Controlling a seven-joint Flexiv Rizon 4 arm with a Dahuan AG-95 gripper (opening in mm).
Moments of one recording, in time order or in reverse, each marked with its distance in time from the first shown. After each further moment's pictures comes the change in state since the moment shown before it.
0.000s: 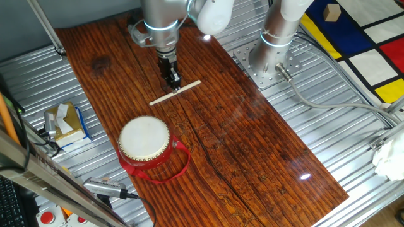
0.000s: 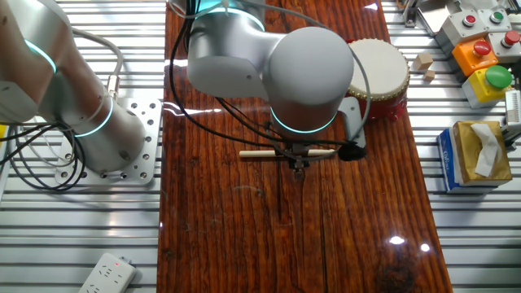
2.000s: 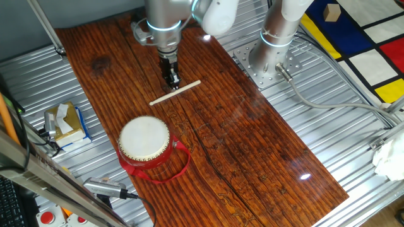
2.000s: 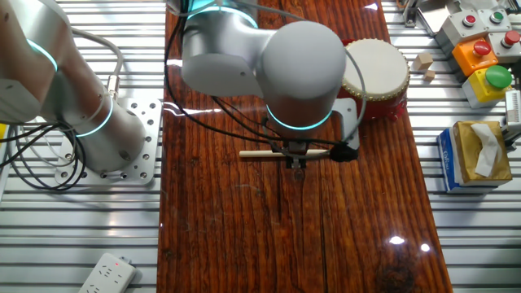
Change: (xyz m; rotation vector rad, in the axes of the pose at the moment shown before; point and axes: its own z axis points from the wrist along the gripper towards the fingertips) arm 0.000 0.001 -0.002 0.006 -0.017 0.086
